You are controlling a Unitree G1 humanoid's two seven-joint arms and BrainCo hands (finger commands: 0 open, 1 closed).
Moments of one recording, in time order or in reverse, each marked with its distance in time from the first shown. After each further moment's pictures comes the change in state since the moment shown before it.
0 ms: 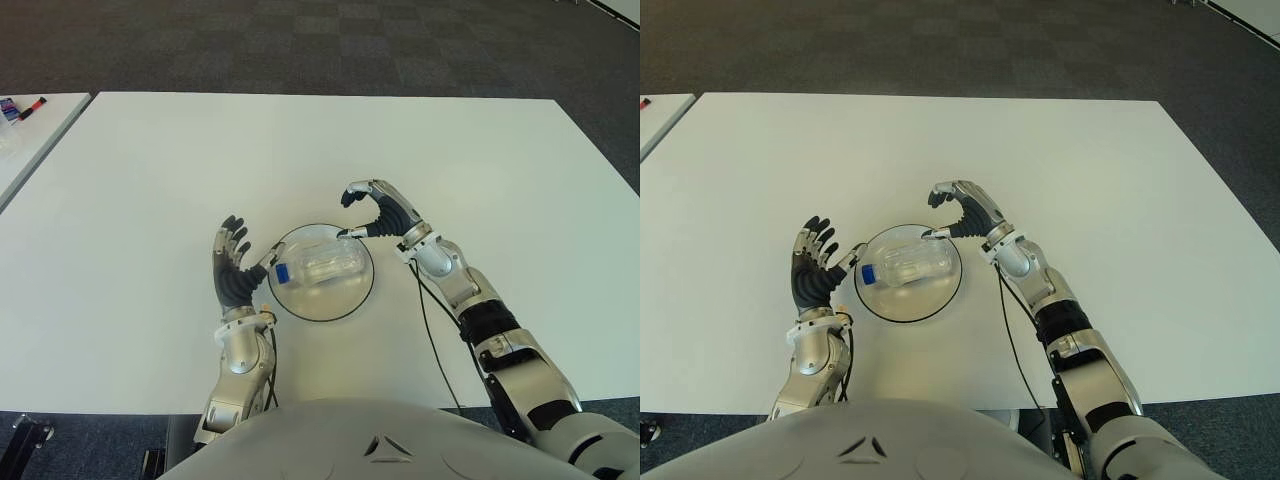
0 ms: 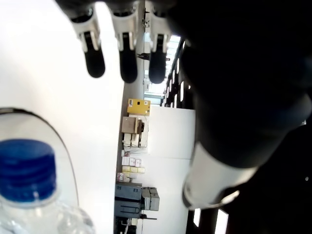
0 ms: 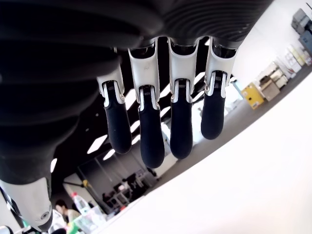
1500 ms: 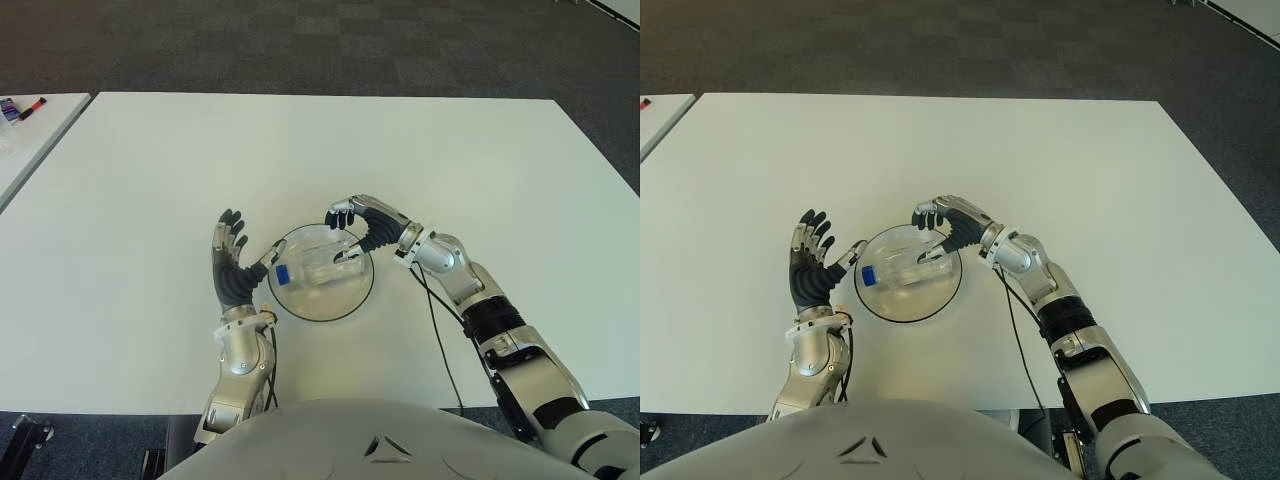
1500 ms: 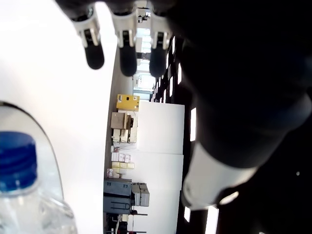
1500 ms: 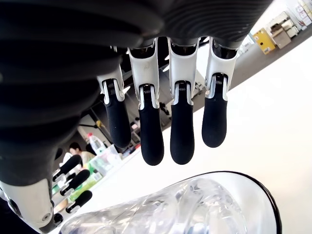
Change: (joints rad) left arm 0.000 0.000 -0.010 -0.008 0.040 -0.052 -0.013; right arm -0.036 -0.044 0.056 -0.040 0.020 -0.032 0.268
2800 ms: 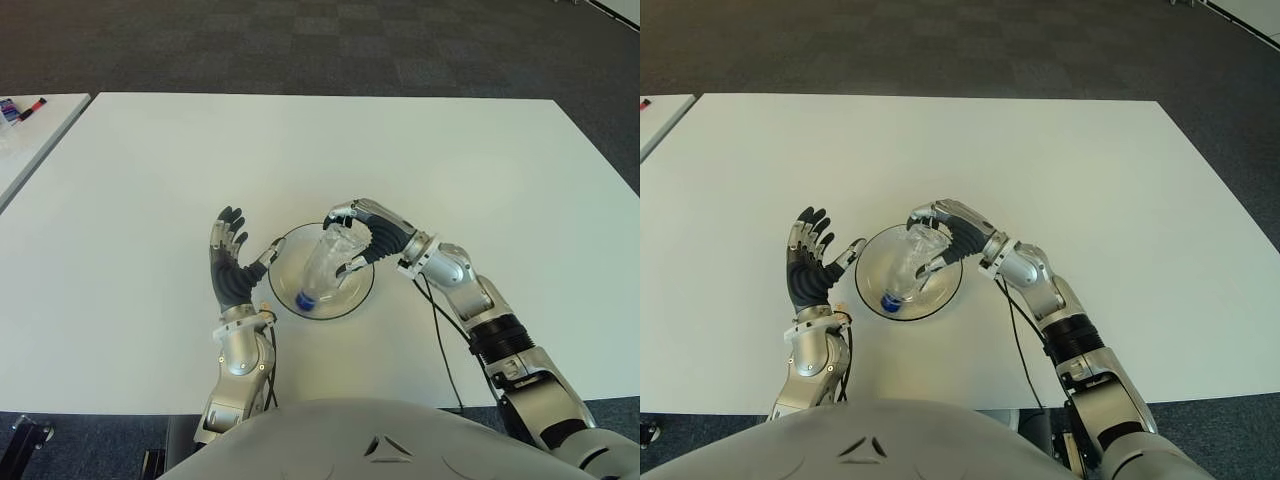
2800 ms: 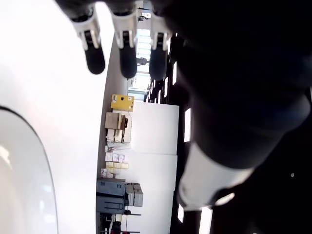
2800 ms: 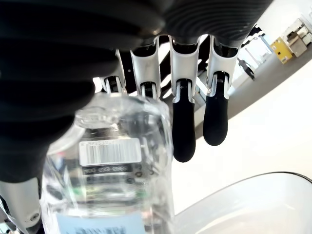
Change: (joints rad) left arm 0.000 0.000 0.001 0.000 -0.001 -0.043 0.000; right arm 0.113 -0.018 -0.016 -0.198 0.055 -0.001 0.027
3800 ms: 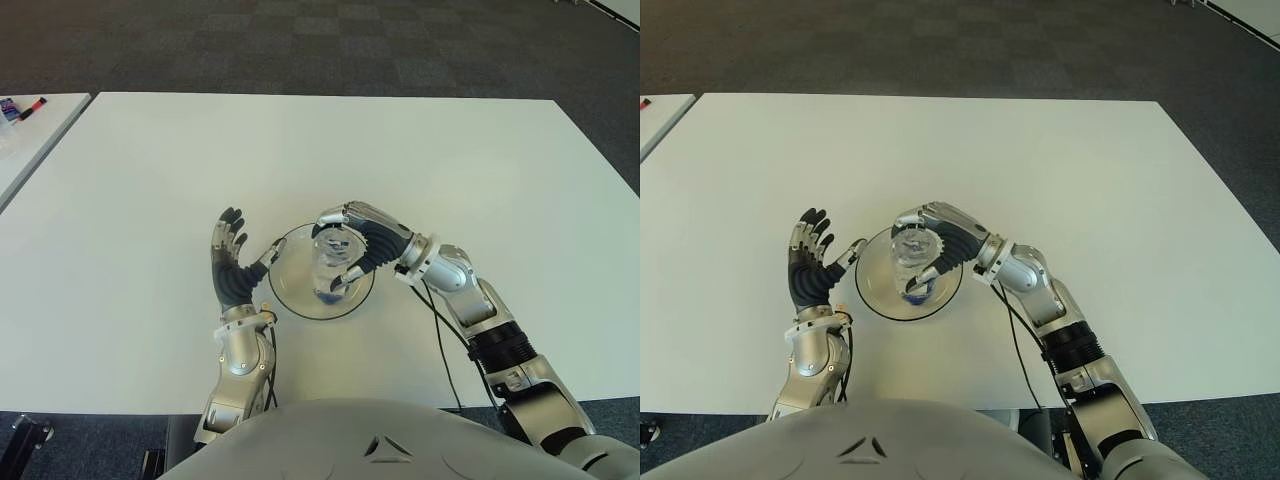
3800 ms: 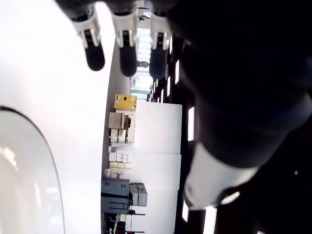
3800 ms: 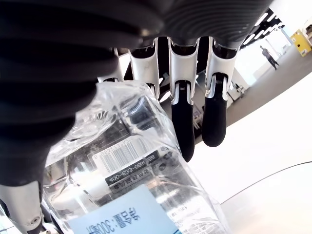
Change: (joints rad) left arm -0.001 0.000 0.000 0.000 0.011 0.018 0.000; right arm 0.042 0.006 0.005 -0.151 0.050 0.004 0.083
